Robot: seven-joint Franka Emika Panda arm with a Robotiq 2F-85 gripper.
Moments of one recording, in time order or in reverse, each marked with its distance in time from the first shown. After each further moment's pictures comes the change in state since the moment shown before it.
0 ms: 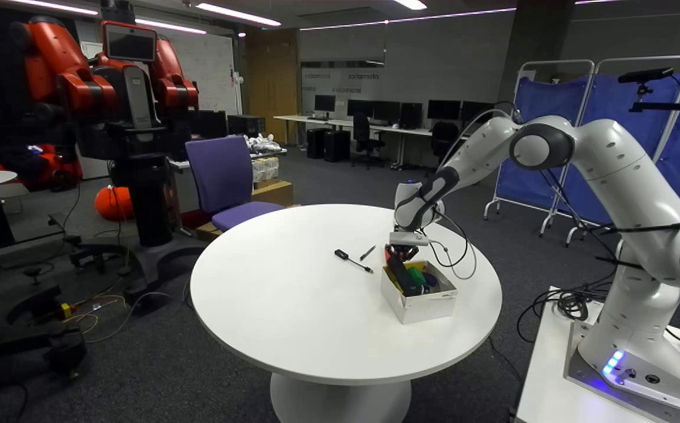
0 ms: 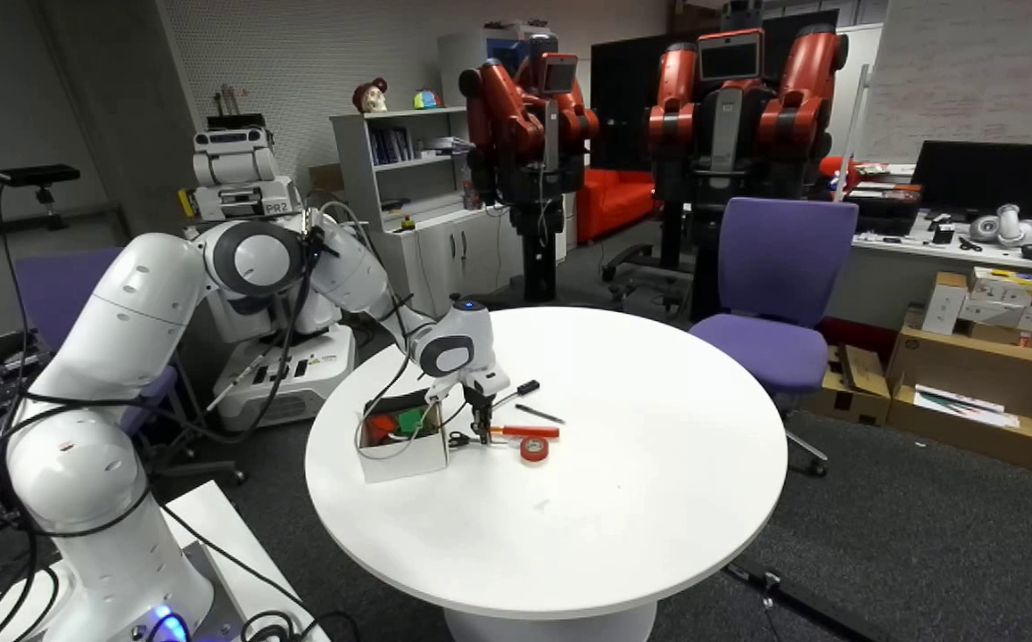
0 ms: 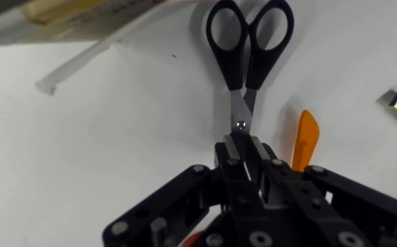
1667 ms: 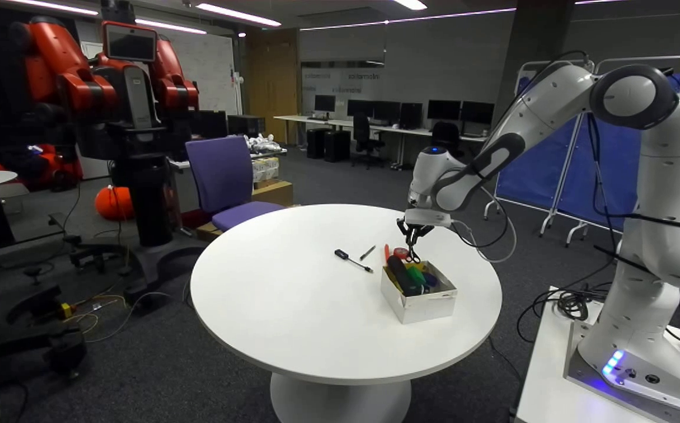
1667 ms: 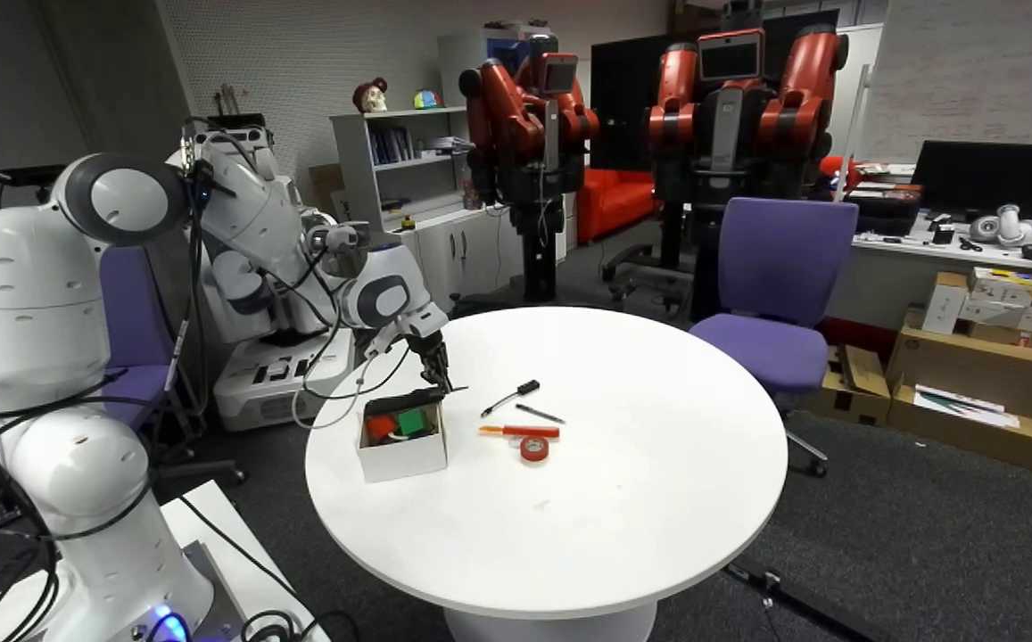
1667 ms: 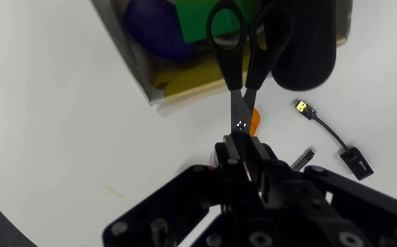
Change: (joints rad) arm 0.131 -0.504 -0.016 -0.431 -0.412 0.095 0.358
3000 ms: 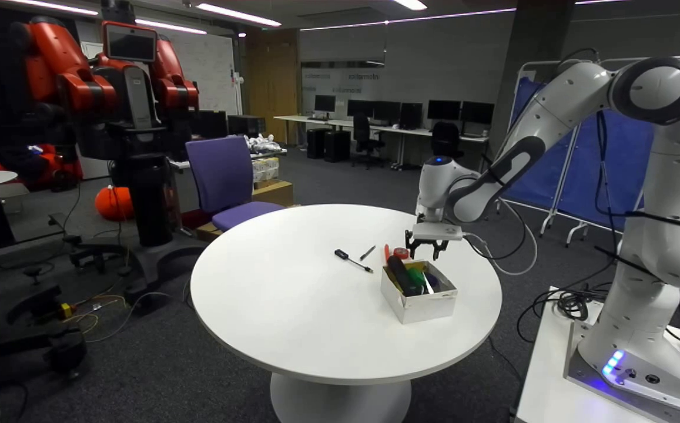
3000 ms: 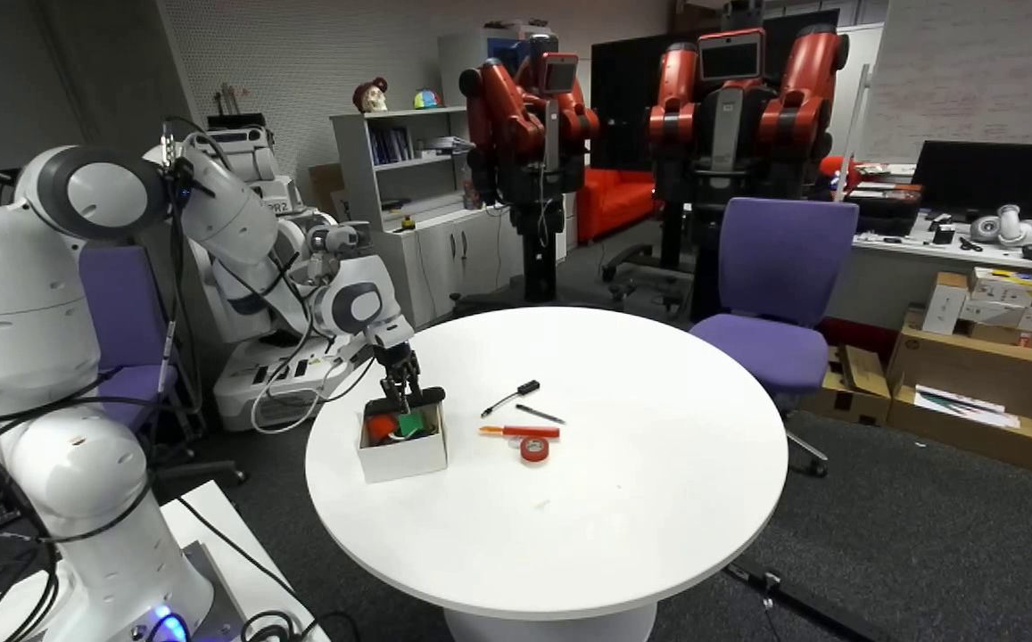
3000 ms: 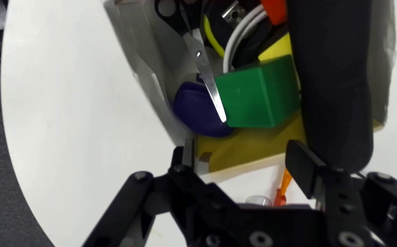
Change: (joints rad) arm -0.024 -0.087 0.104 -0.134 -0.073 -0.066 0.192
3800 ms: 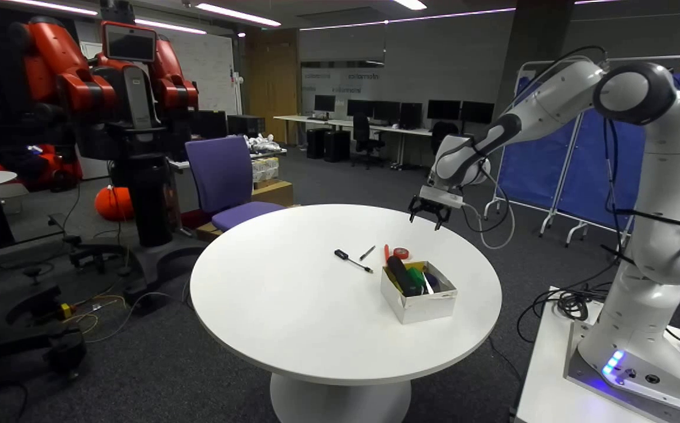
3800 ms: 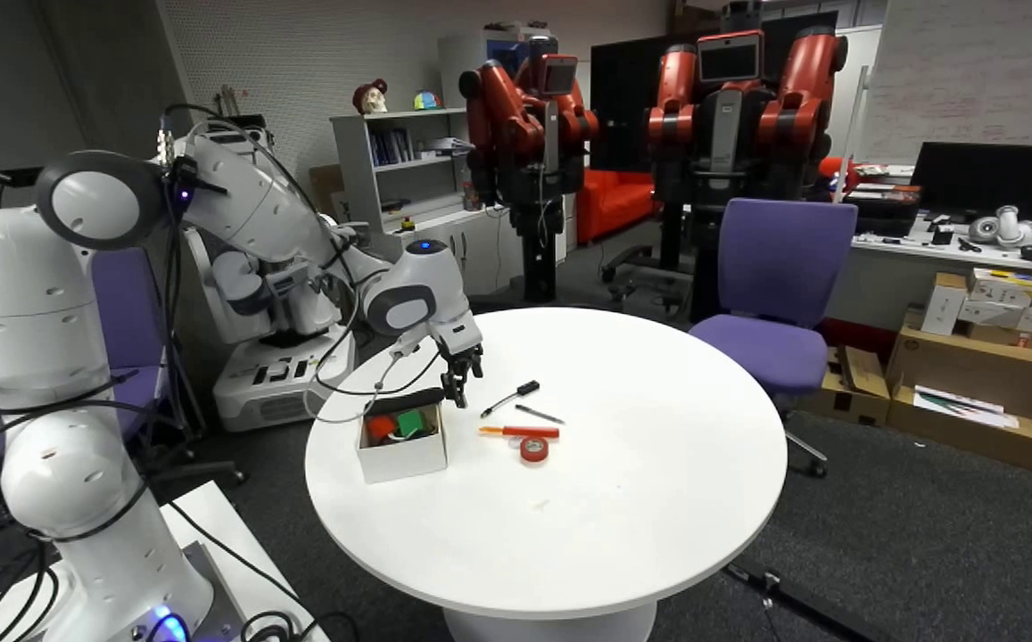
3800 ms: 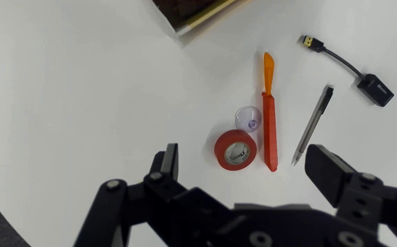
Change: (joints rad) arm -0.260 0.055 -0.024 0.167 0.472 0.025 -0.508
